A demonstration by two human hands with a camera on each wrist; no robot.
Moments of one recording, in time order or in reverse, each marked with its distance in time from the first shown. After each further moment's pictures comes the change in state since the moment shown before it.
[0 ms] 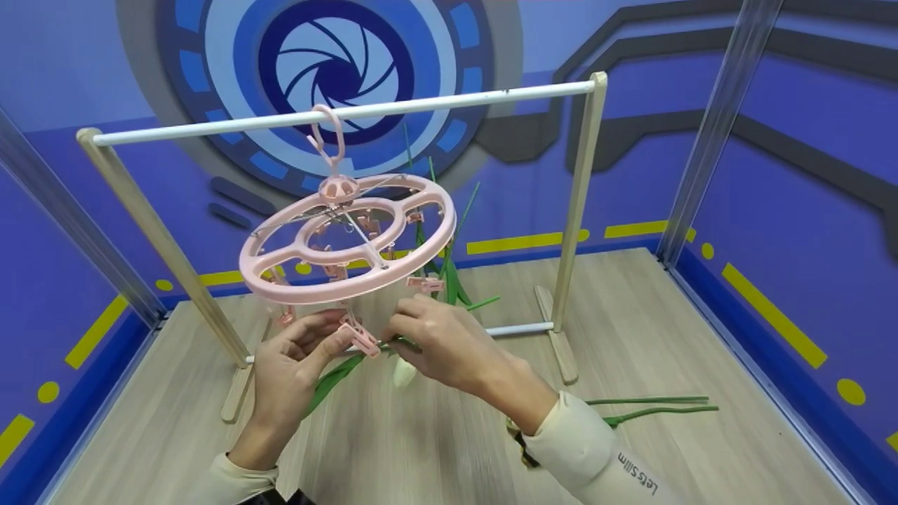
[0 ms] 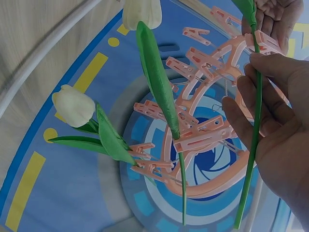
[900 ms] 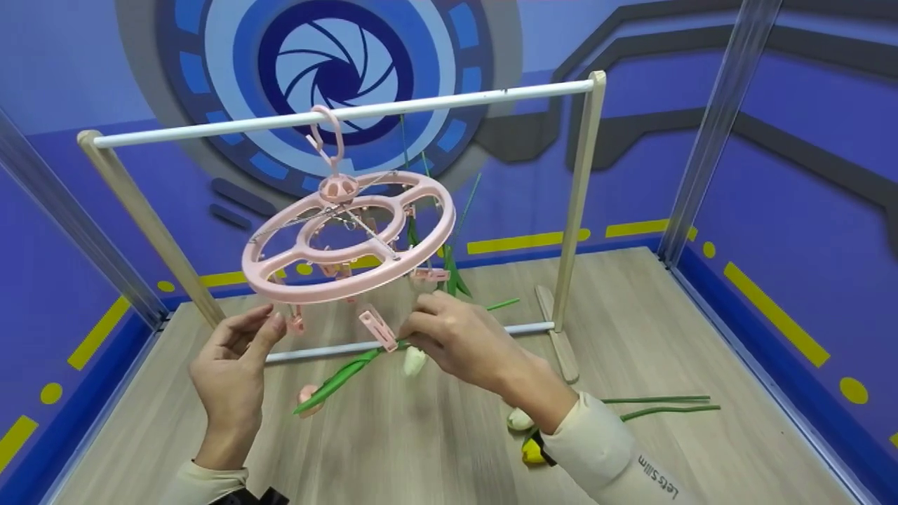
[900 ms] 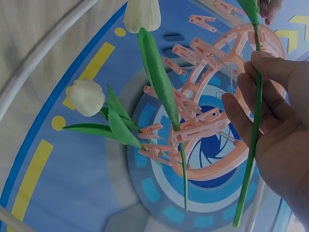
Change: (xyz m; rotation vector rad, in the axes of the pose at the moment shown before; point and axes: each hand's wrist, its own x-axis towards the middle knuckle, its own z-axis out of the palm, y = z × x) left_hand 0.000 -0.009 -0.044 0.130 0.373 0.054; right_hand -0.011 0.010 -0.012 0.064 0.024 -0.044
